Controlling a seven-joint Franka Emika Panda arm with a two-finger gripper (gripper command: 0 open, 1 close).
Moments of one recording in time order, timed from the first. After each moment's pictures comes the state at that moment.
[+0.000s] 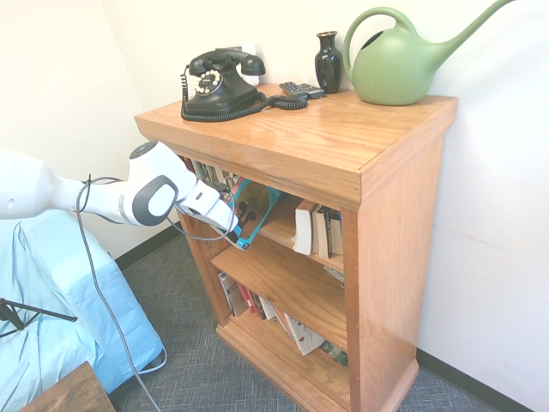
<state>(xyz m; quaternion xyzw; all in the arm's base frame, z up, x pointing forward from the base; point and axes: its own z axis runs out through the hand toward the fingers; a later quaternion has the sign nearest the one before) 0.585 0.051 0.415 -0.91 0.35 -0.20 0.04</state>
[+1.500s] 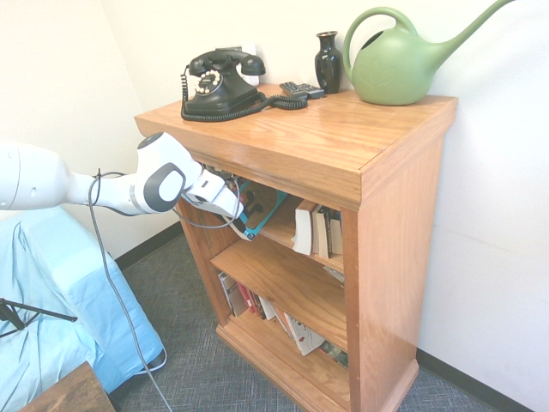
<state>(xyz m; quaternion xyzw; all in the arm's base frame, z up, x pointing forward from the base) 0.614 0.070 0.422 -0.91 0.35 -0.22 0.02</state>
